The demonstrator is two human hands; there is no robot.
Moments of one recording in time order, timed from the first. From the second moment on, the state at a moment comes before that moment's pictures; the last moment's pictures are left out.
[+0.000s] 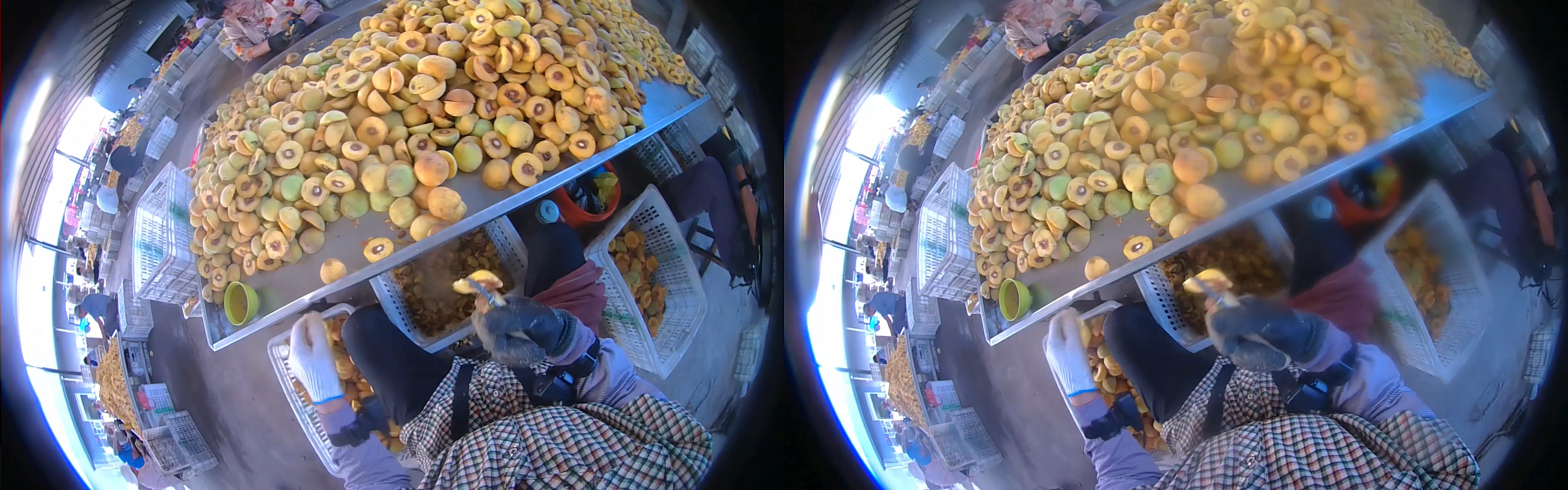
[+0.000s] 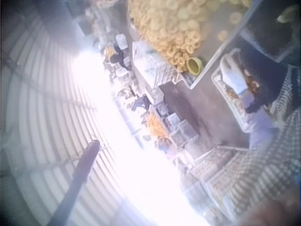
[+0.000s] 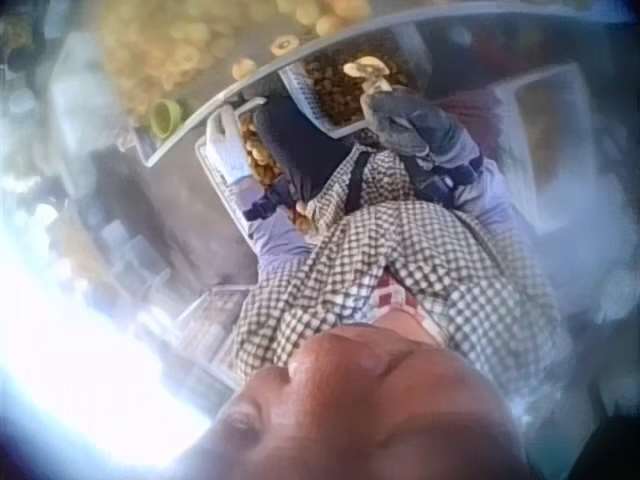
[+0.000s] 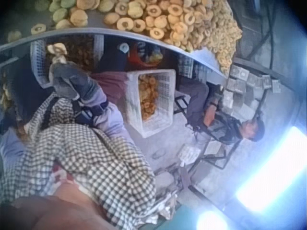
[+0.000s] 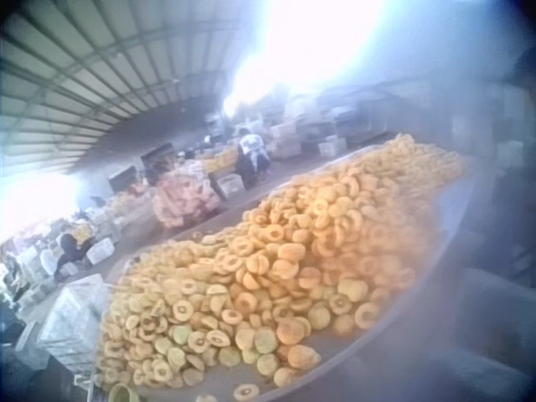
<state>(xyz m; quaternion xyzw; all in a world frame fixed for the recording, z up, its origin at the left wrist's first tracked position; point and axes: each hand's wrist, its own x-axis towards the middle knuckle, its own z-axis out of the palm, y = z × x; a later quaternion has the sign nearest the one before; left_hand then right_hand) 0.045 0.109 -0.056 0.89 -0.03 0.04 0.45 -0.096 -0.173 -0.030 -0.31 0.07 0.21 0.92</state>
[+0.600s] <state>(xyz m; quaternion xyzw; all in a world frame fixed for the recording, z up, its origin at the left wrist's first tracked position) 0.166 0.045 -0.105 0.76 -0.02 -0.23 0.61 -0.079 -0.163 -0.033 -0.49 0.12 0.29 0.81</state>
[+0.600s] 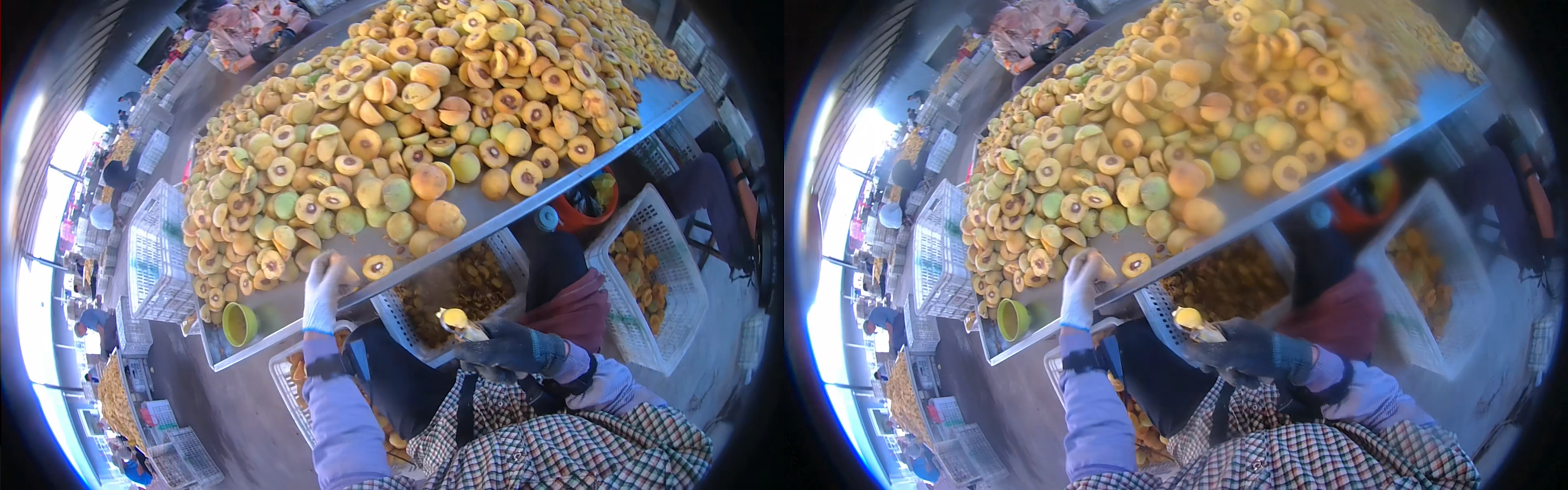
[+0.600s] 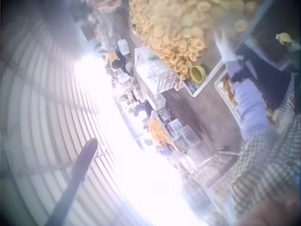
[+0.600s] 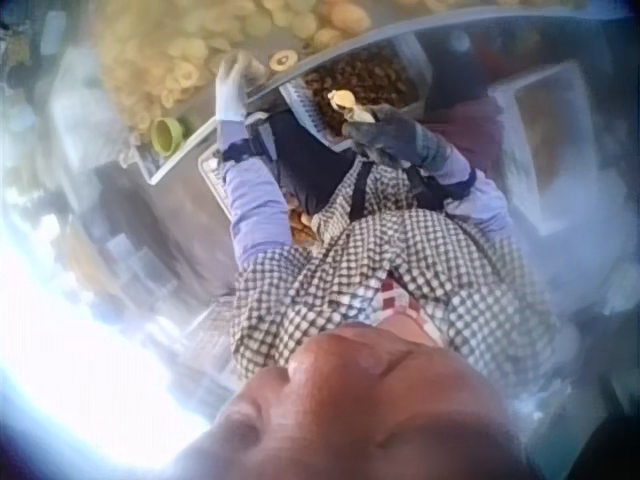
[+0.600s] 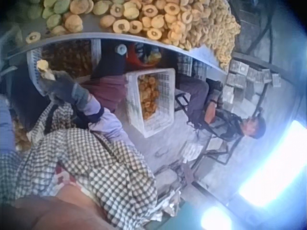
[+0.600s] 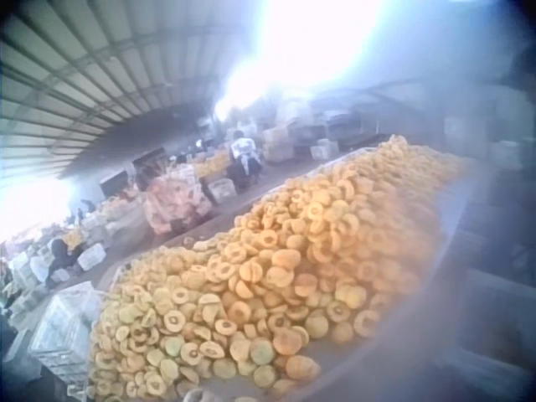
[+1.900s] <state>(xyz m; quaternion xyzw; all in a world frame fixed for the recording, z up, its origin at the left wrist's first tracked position) -0.005 -0.034 -0.009 0.62 -0.25 -0.23 0.71 -0.105 -0.161 -0.021 -0.50 0.09 0.23 0.83</state>
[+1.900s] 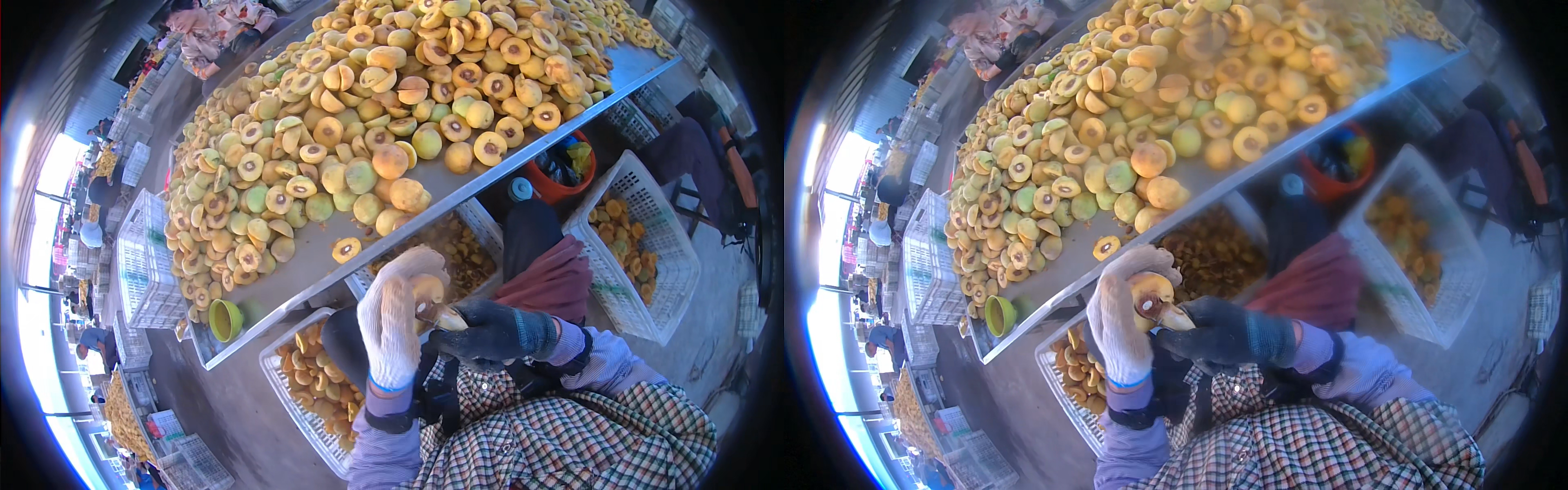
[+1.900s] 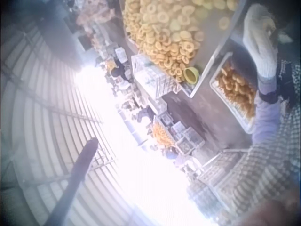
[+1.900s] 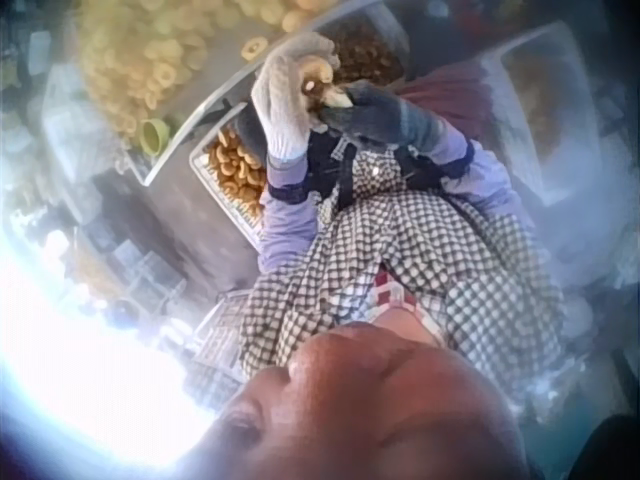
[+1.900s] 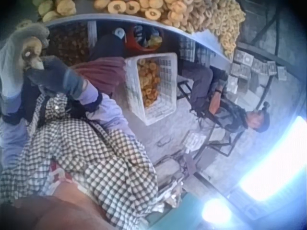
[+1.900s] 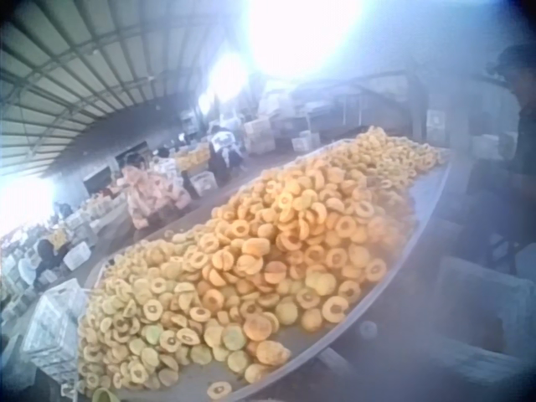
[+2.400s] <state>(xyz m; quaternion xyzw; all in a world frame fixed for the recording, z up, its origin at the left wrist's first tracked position) -0.021 -0.042 0.002 0.69 -0.28 -0.10 0.67 -0.109 -0.167 -0.015 -0.35 0.07 0.30 0.89</state>
